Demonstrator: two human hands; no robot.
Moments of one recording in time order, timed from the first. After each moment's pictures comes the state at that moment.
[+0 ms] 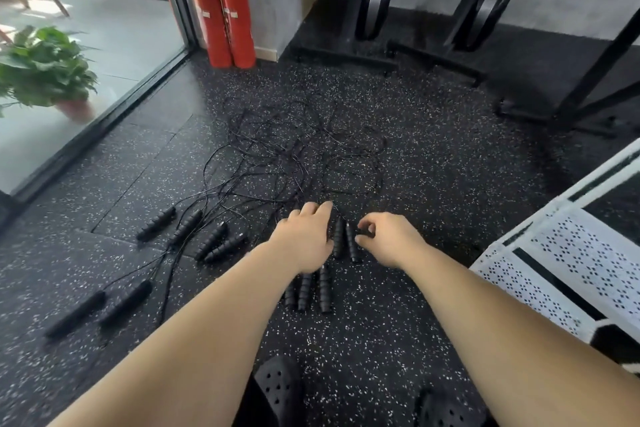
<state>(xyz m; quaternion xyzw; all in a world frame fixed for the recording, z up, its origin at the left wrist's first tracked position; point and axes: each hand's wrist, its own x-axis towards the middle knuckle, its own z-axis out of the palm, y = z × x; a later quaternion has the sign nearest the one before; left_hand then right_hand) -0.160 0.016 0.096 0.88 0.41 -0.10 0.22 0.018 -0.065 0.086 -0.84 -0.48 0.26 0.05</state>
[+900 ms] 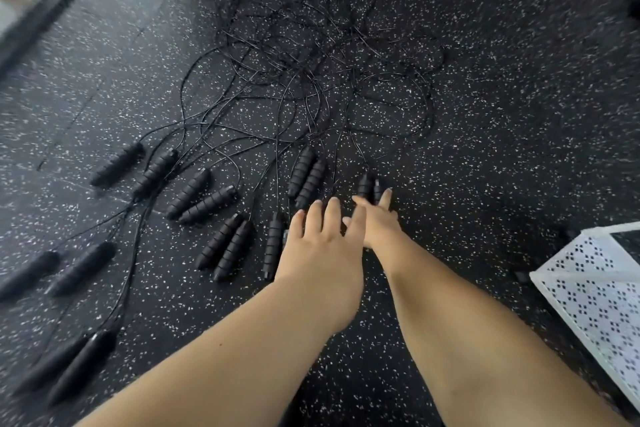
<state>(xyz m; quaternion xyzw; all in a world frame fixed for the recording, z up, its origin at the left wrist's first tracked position) -0.110 0.041 -0.040 0.88 0.41 -0.19 0.16 0.055 0.076 -0.219 -0.84 -0.39 0.38 -0.08</state>
